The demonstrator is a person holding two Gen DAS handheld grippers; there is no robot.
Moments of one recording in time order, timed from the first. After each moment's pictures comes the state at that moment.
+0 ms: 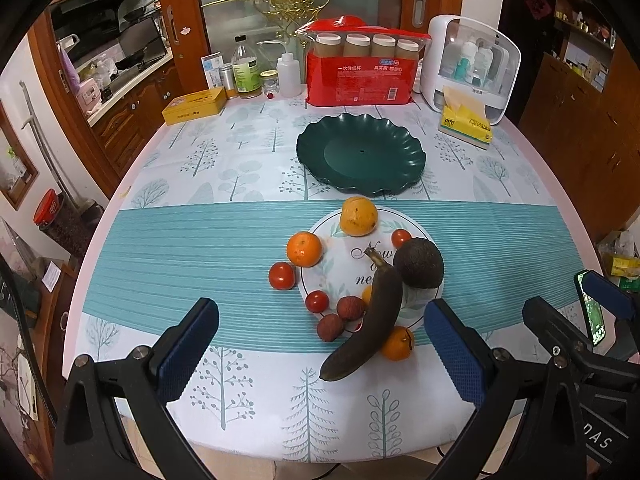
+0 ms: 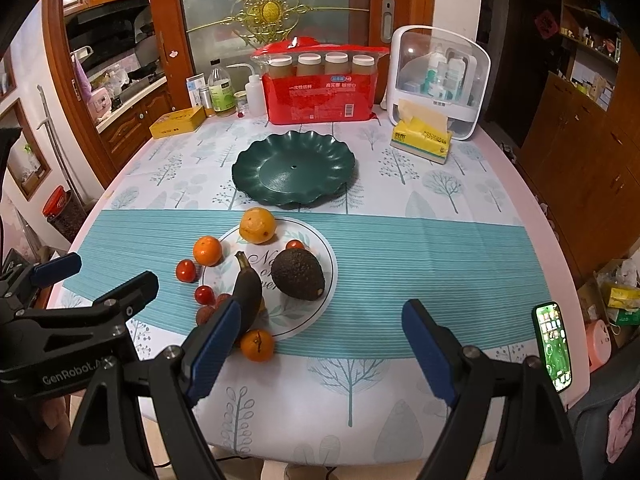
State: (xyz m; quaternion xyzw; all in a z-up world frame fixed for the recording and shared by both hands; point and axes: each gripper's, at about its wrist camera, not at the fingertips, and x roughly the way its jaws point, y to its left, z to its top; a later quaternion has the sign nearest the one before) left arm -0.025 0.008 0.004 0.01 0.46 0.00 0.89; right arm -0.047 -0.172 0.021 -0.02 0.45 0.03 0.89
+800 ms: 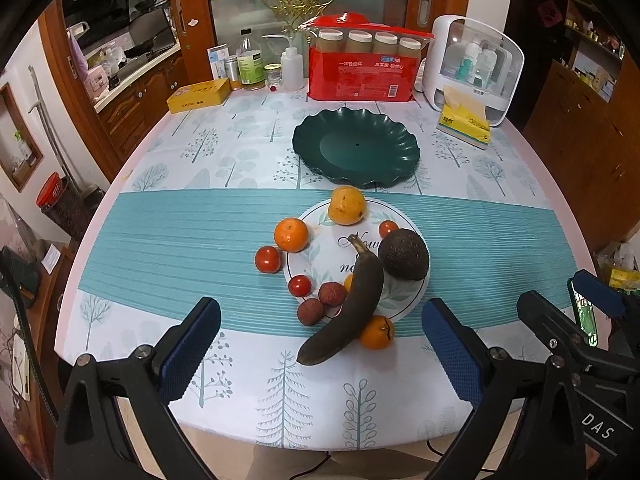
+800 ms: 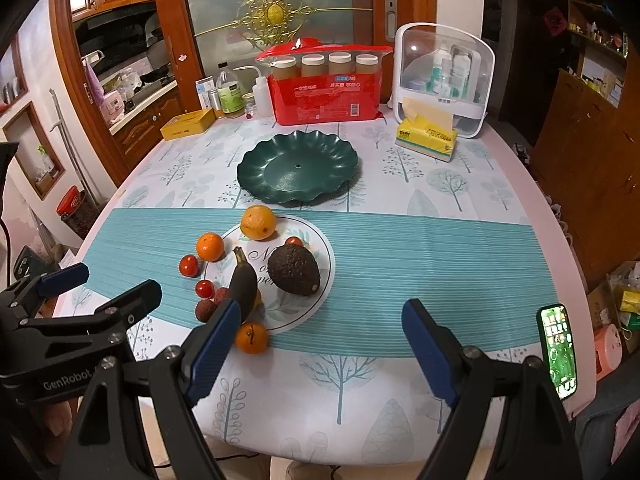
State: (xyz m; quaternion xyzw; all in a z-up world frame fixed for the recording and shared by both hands) left arm -0.040 -0.013 0.008 -0.01 0.47 0.01 0.88; right arm -0.050 -0.192 0.022 -0.01 0.45 0.06 0.89
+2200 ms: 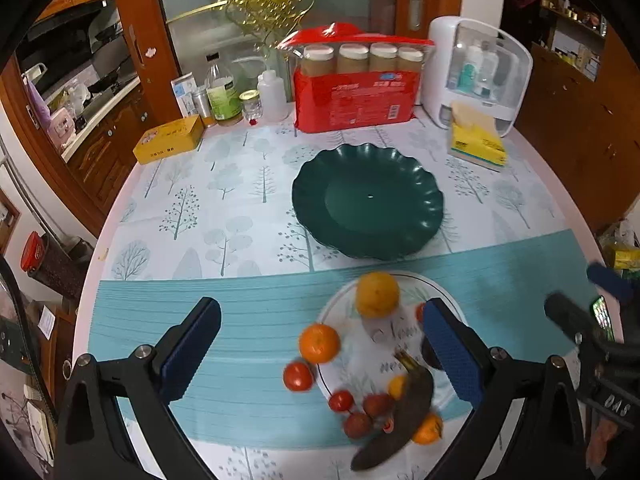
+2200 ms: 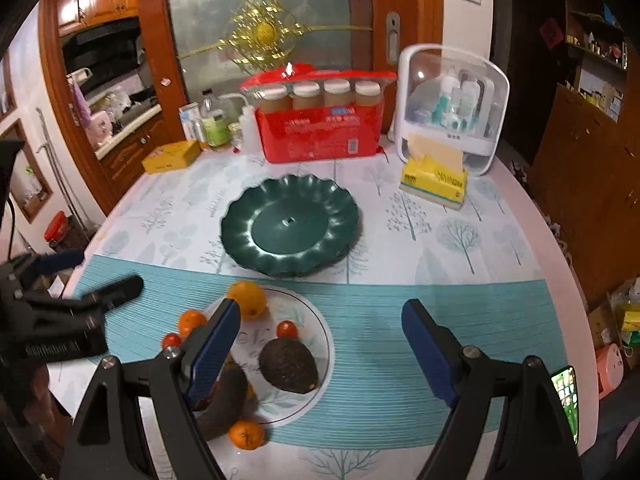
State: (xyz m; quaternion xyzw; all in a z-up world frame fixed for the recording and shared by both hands) left arm 0.109 0.027 0.009 0.03 0.47 -0.04 0.88; right arm 0.057 -0.182 0.014 0.00 0.44 0.04 0.90
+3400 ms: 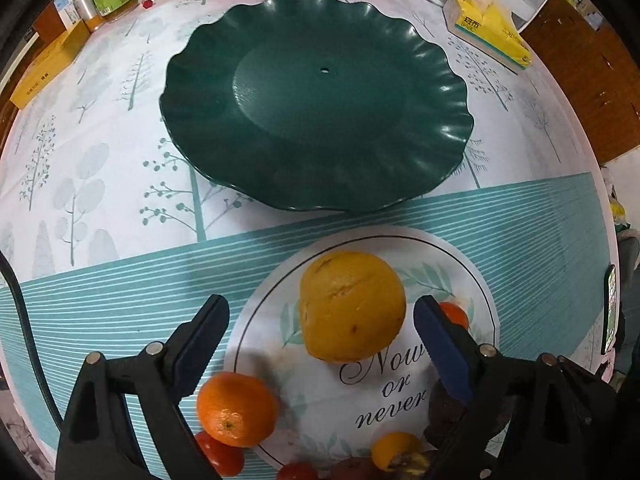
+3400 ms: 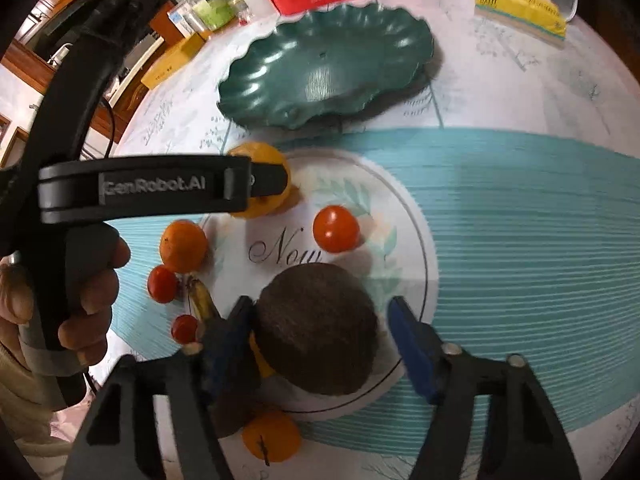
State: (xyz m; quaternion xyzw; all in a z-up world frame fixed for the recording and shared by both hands) left arm 0.216 -0.022 -0.159 0.02 0.64 -0.13 0.76; right arm 0.102 -0.163 -0.143 0.11 0.62 0.14 0.77
